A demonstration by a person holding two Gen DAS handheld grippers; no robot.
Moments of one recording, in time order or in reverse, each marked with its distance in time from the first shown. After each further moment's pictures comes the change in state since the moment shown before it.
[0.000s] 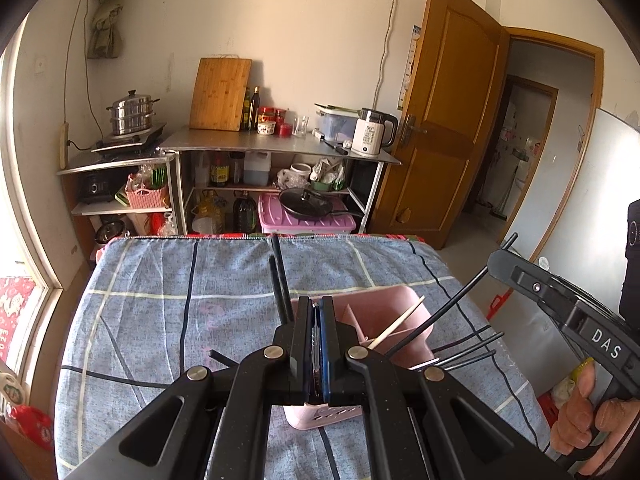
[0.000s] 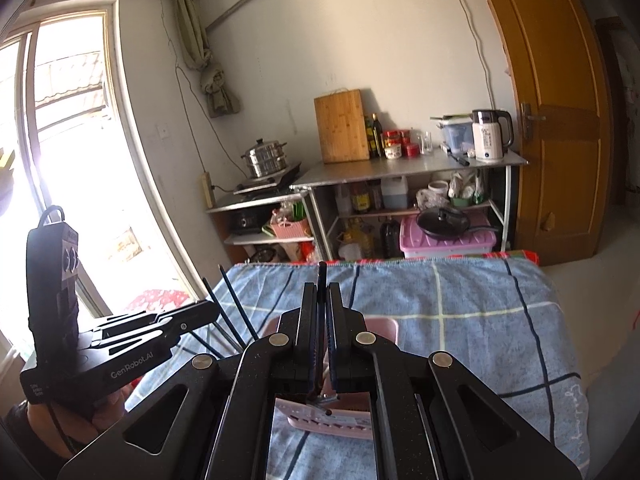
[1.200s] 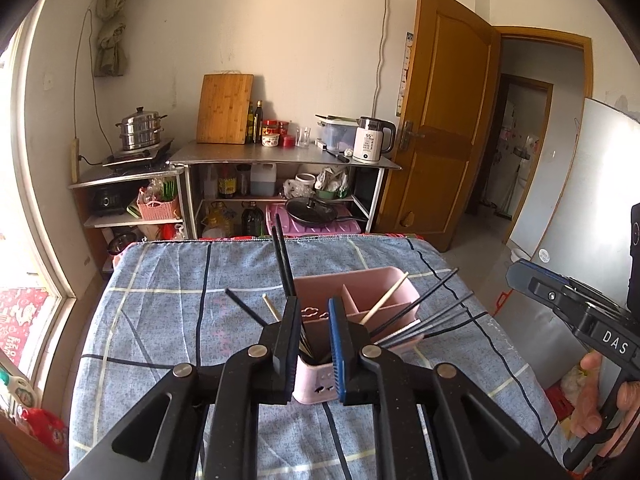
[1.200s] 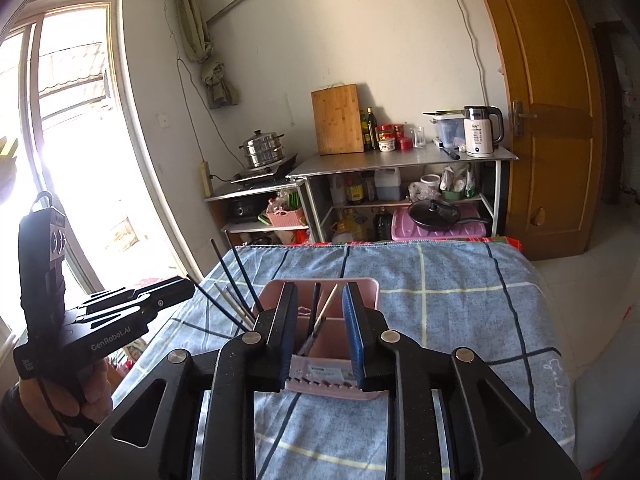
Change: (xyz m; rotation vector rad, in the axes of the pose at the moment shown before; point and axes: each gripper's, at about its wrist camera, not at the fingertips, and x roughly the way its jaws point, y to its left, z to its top) left arm -0.055 -0.016 -0.031 0.031 -0.049 0.041; right arm -0.052 0.001 -0.024 -0.018 0.015 -0.024
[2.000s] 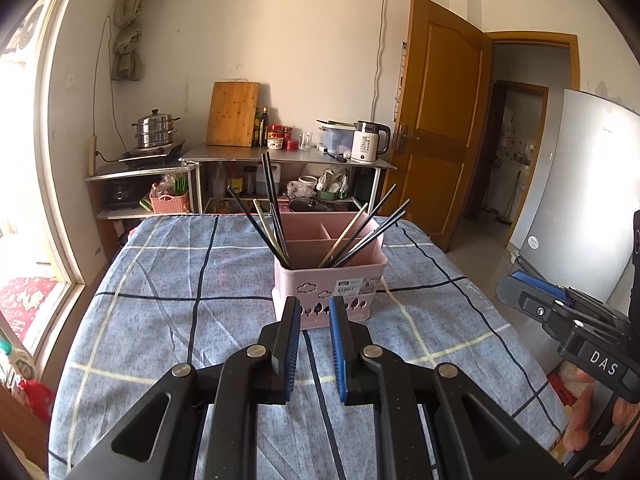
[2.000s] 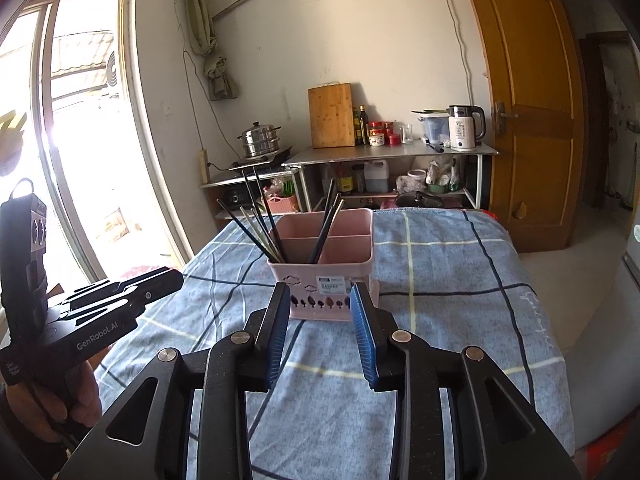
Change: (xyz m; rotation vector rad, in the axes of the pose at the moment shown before) left arm -0.076 -0.033 -0.097 -0.011 -0.053 0.019; right arm -0.071 0.028 -0.090 -0.034 -0.015 -0.059
